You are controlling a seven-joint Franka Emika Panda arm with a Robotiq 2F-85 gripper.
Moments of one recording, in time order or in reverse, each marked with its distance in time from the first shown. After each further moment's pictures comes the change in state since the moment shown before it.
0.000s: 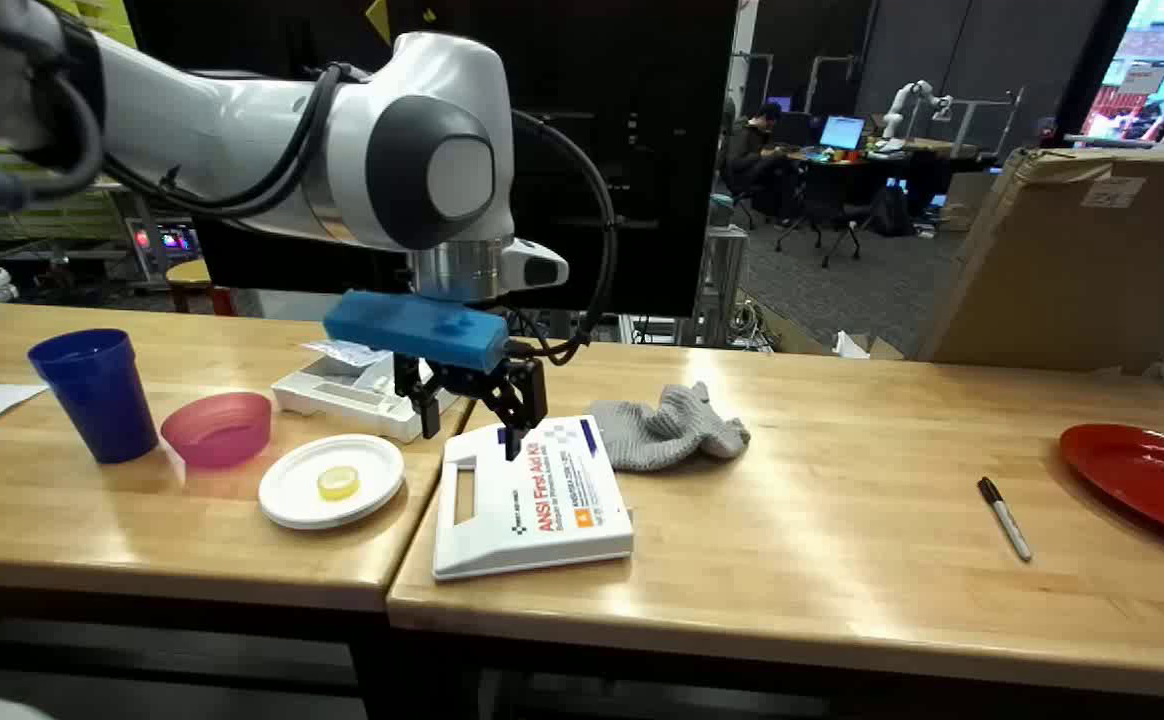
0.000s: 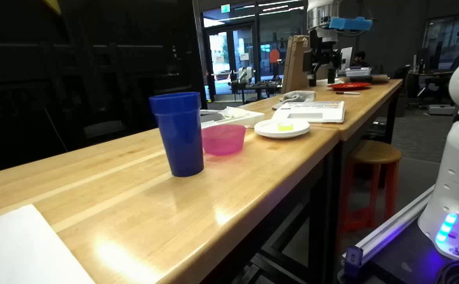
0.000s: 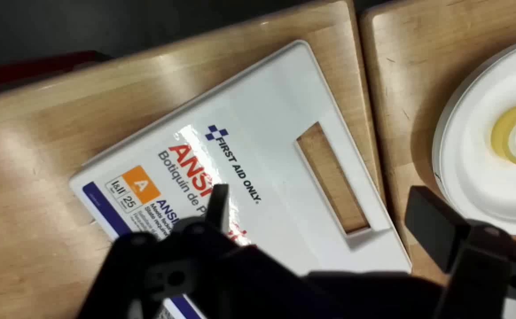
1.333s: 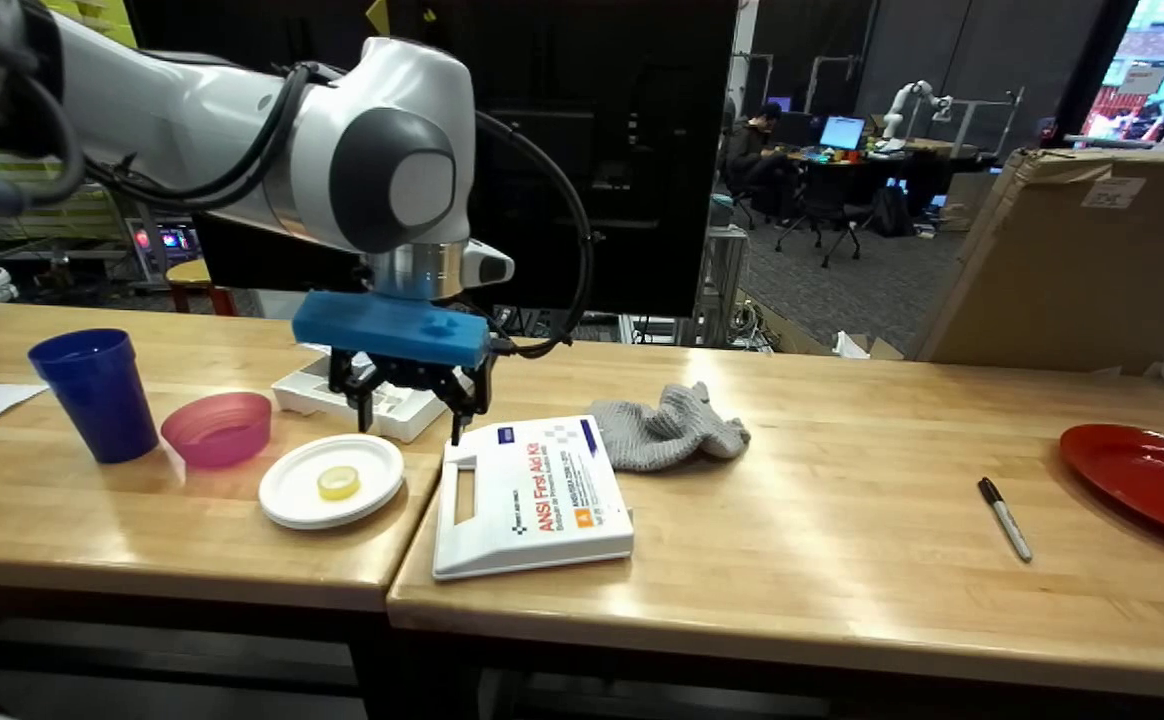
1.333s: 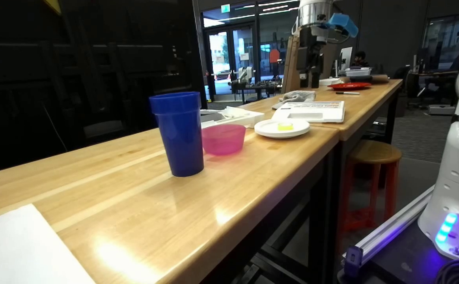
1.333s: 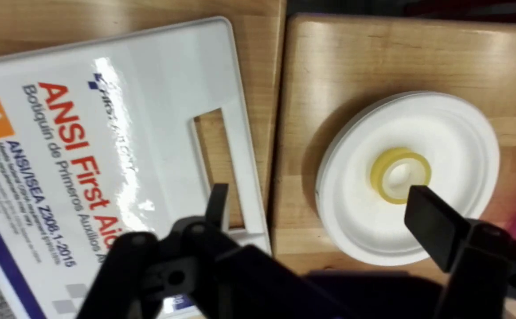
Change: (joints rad) arm 0.116 -0.003 -0.006 -0.011 0.132 0.000 -0.273
